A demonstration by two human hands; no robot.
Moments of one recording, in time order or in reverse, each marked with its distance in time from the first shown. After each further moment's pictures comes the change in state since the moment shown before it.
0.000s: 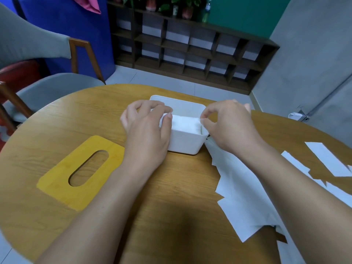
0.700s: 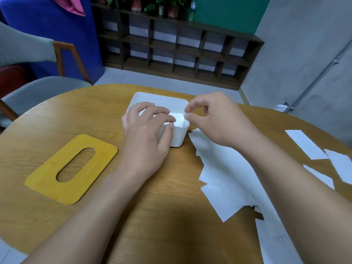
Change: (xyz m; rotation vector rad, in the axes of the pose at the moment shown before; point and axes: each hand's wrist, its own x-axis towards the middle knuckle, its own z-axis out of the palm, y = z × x) left_hand -0.027 0.028 0.001 -0.059 -0.020 0.204; right_hand -0.026 0.012 -0.033 0.247 -0.058 -0.081
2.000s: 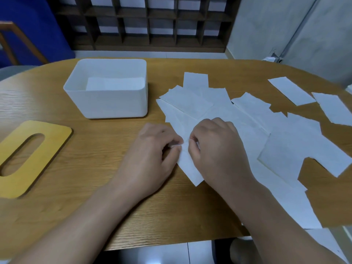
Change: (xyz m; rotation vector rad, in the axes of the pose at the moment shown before) left_hand -0.079 0.058 0.048 -0.109 -0.558 0.054; right_hand -0.145 0.093 0.075 -0.318 0.256 0.034
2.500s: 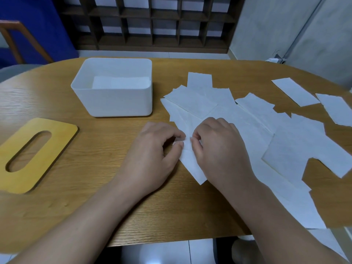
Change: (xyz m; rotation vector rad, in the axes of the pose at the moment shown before) left_hand -0.002 0.000 -0.005 -0.064 0.041 -0.041; right_hand 0.001 -0.003 0.006 -0.008 0.045 -0.020
